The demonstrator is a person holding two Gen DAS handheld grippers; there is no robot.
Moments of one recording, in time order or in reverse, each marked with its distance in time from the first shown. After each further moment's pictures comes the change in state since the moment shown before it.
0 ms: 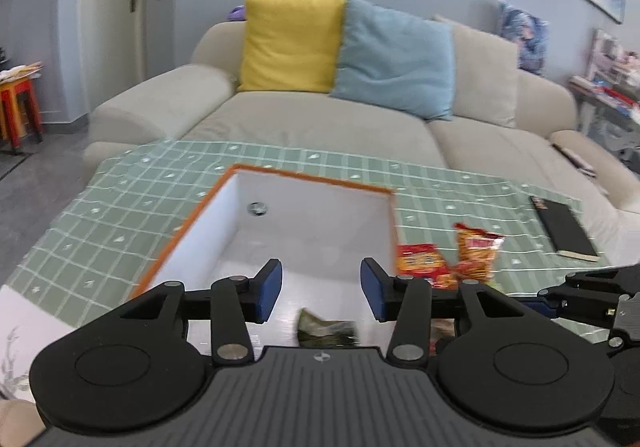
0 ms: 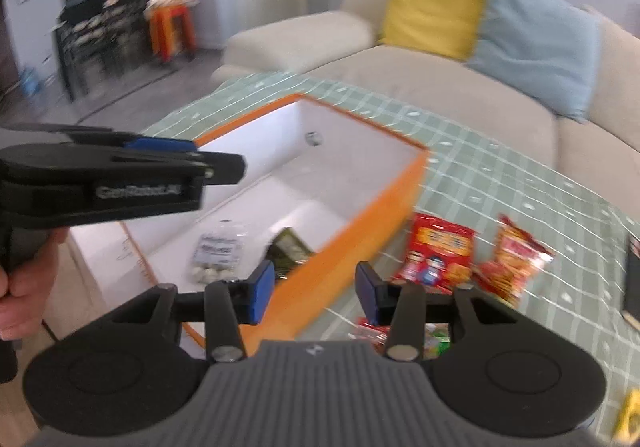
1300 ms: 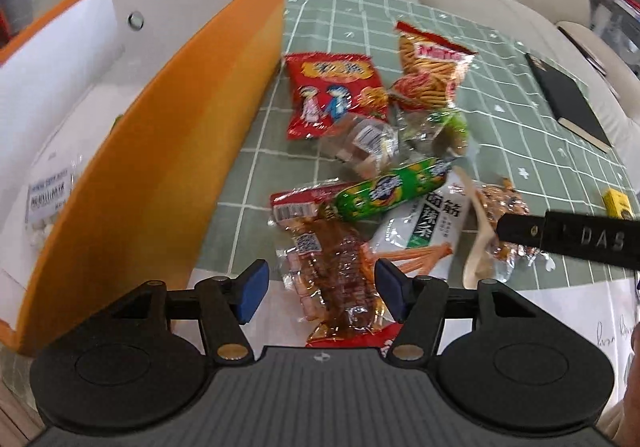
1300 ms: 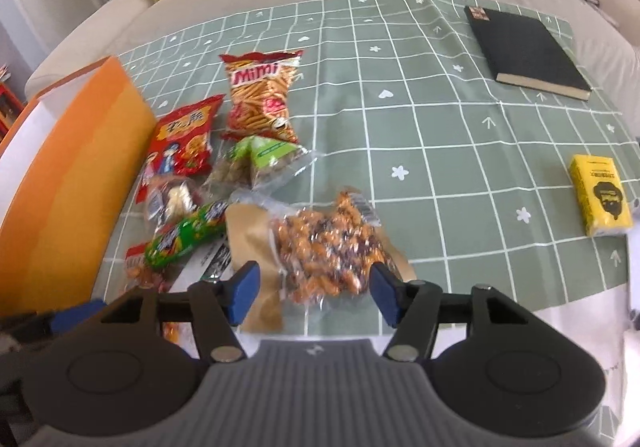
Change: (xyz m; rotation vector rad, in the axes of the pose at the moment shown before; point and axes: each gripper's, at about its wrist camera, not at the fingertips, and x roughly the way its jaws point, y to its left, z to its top) left arm 0.125 -0.102 -0.095 -0.046 0.417 0.002; right arm 0.037 -0.165 -0.110 0.556 0.184 -0.256
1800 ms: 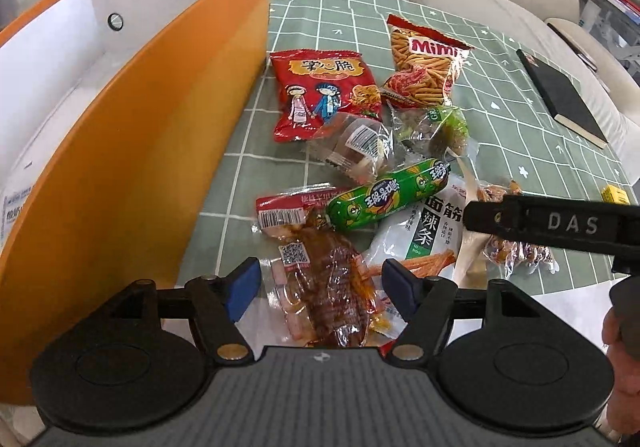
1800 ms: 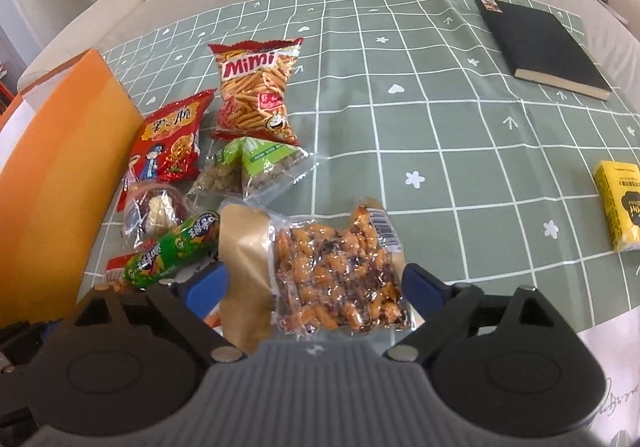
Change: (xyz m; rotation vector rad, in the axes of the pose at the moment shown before) left arm 0.013 0.000 0.003 0.044 -0.022 -0.033; right arm 0.030 0.004 0.008 -0.021 0.010 -0.009
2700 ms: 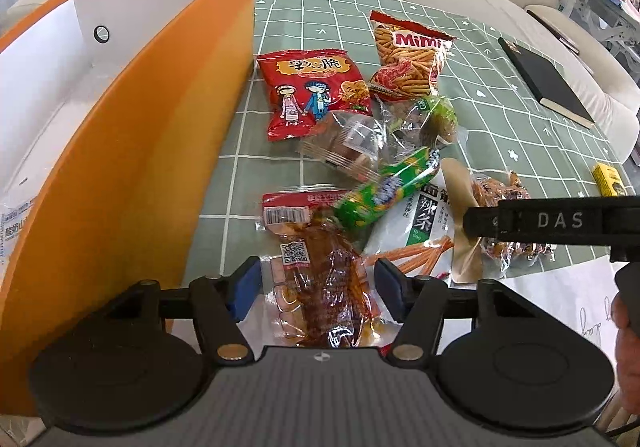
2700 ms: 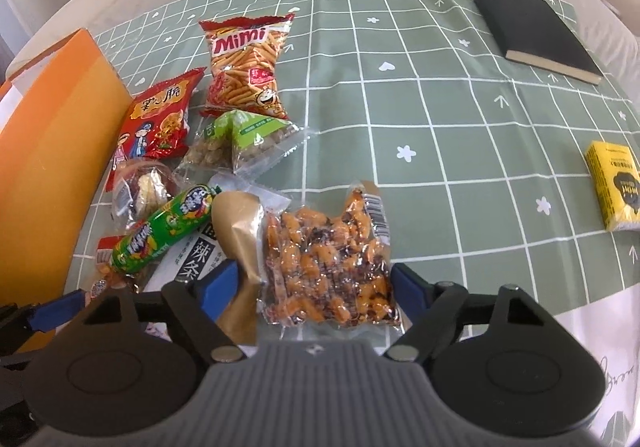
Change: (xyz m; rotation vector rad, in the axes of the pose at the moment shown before) left arm -0.003 0.004 -0.005 0.068 -0.005 -0.020; right arm 0.000 0.000 -0.008 0.014 0.046 -0.032
